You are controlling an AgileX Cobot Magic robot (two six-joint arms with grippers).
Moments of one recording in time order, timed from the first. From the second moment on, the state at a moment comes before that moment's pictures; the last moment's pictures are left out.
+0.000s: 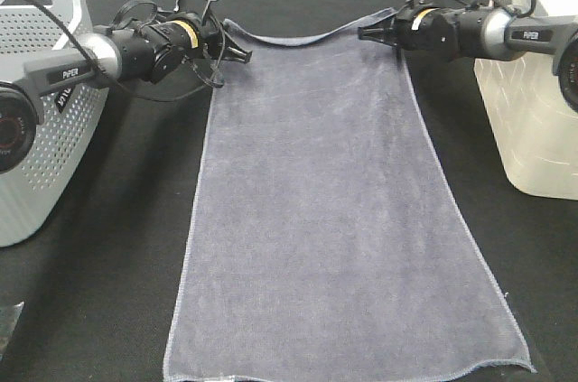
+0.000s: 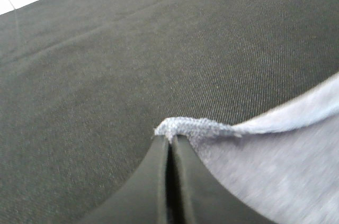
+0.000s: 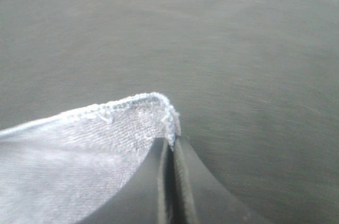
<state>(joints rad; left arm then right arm) -0.27 2.79 -2.31 0.46 -0.12 -0.27 0.17 2.66 -2.09 -0.20 -0.13 0.16</state>
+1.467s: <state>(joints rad) -0.23 2.55 -2.31 0.25 0.00 -0.50 0.16 2.49 -2.09 -0.08 0.27 0.16</state>
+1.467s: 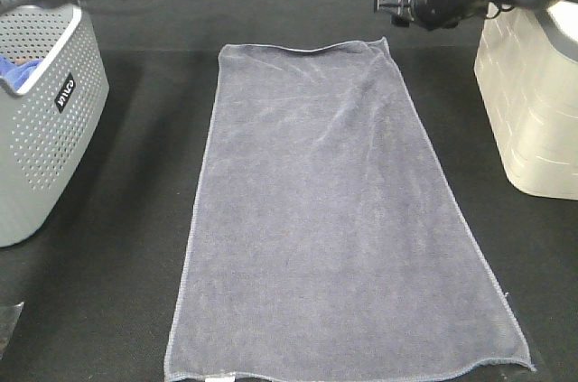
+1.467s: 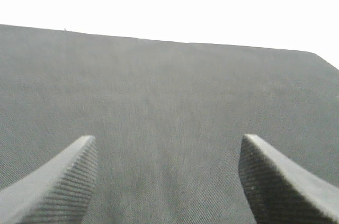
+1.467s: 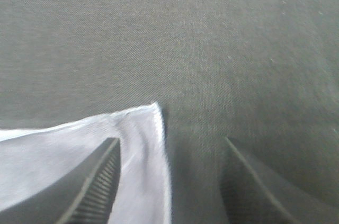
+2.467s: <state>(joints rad) -0.29 2.08 -2.31 0.23 1.21 -0.07 0.20 2.04 -2.09 0.08 1.19 0.00</state>
